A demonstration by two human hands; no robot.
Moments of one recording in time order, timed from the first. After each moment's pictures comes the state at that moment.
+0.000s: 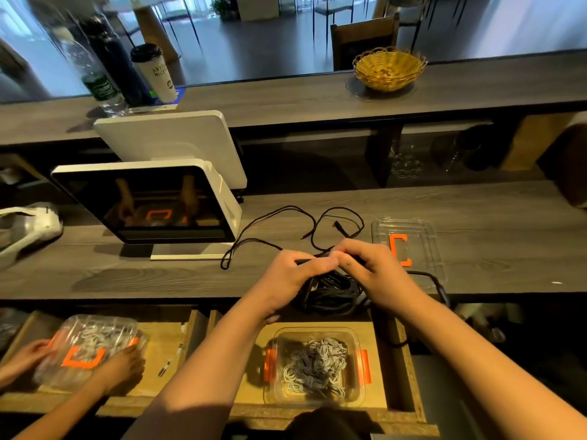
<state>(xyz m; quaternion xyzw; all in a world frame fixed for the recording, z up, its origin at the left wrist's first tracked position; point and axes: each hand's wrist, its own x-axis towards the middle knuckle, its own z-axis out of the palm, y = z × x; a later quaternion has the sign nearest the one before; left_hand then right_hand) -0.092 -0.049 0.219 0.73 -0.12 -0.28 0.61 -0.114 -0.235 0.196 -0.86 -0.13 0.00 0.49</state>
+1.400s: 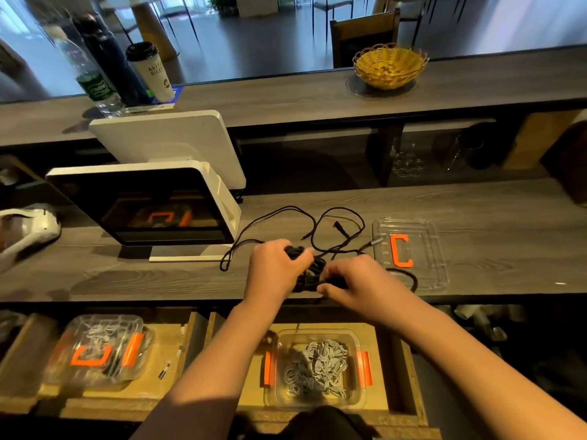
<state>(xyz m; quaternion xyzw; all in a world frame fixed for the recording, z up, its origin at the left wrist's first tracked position) -0.067 -0.054 0.193 0.94 -0.02 0.00 0.35 -0.113 -0.216 0.212 -0.93 -0.14 0.13 0.31</state>
